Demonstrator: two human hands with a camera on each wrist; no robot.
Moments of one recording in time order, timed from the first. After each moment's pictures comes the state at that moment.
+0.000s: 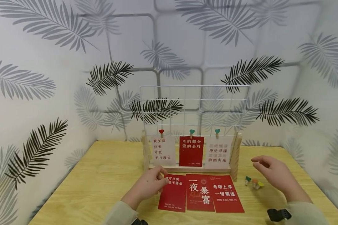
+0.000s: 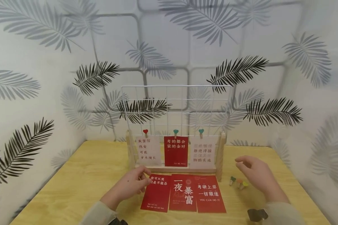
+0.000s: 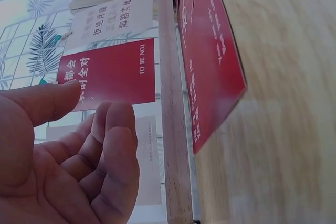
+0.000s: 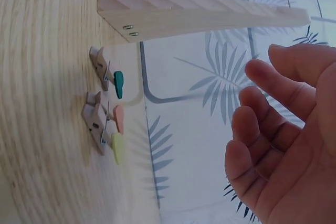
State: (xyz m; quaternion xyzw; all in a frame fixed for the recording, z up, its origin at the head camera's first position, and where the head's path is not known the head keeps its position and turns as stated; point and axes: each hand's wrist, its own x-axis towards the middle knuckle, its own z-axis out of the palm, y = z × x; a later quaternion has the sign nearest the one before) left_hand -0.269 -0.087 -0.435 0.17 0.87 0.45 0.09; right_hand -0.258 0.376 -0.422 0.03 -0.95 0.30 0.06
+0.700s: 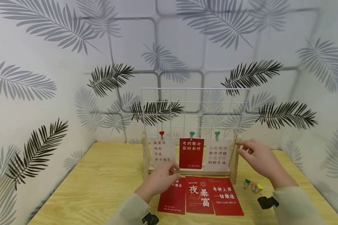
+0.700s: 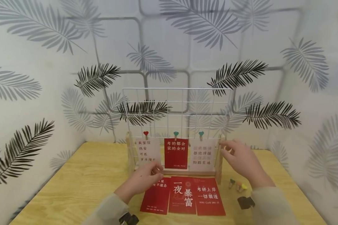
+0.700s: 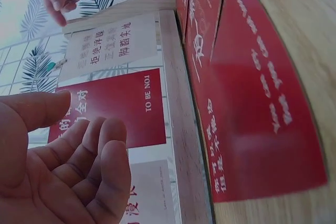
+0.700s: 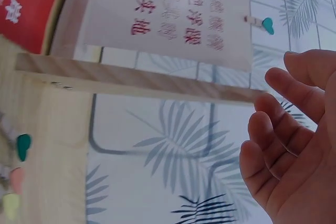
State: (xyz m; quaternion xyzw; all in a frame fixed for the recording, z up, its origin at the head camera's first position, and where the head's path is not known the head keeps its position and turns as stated) left_hand -0.282 -0.048 -0.419 0.20 0.88 0.42 0.06; right_hand -0.272 0.318 -0.360 0.13 -0.95 0.24 0.17
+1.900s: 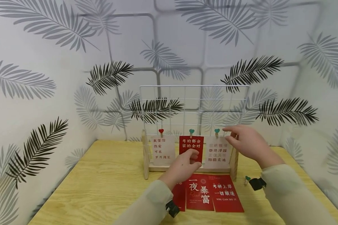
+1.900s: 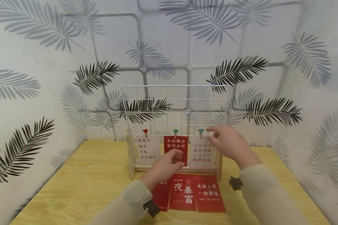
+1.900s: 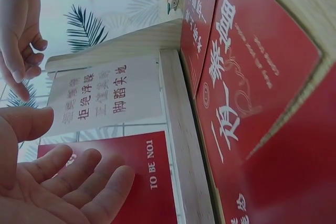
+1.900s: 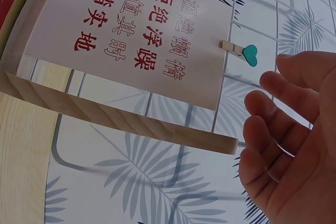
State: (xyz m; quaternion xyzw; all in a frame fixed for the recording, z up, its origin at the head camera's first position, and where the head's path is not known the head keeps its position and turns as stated) left_hand -0.296 0.025 -0.407 0.18 0.86 0.47 0.05; right_hand -0.298 0.284 -0.321 0.16 -0.96 0.16 0.15
